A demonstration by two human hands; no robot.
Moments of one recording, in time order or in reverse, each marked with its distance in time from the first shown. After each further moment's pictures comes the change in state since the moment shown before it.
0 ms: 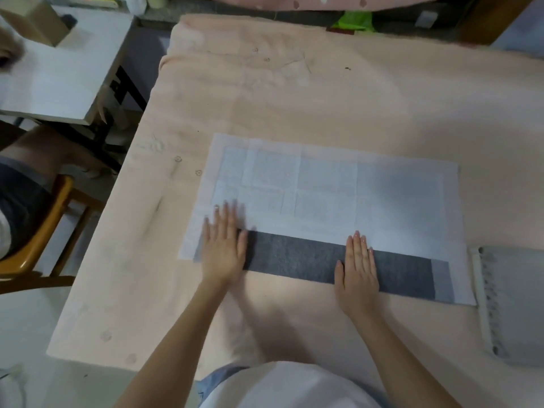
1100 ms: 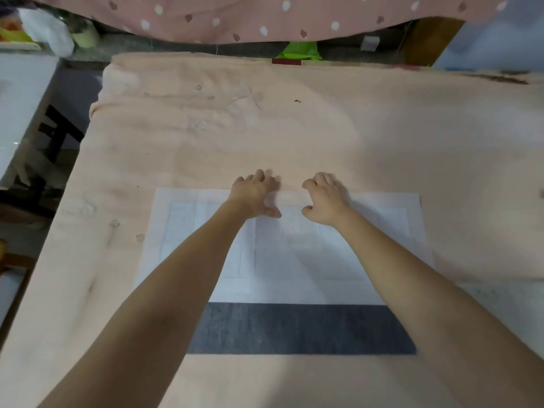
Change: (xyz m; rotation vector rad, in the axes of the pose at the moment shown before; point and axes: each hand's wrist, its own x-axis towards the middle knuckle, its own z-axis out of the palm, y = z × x) left_hand 0.254 0.144 -0.004 0.184 -0.385 0.436; right_hand 0.273 0.010 -0.078 -0.227 -0.225 -0.180
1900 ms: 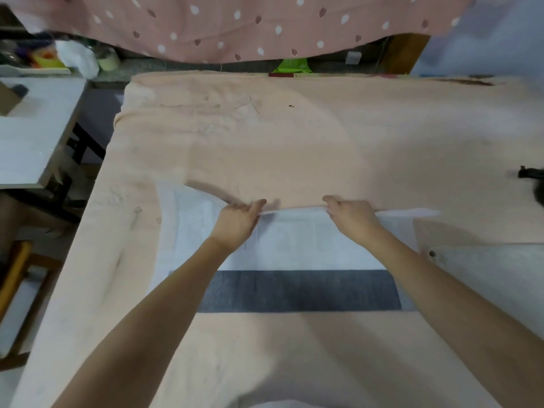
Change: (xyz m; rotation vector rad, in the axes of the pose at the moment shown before) left_hand -0.138 0.018 0.016 0.014 0.480 0.201; right_hand -0.122 0.020 0.002 -0.167 0.153 -0.105
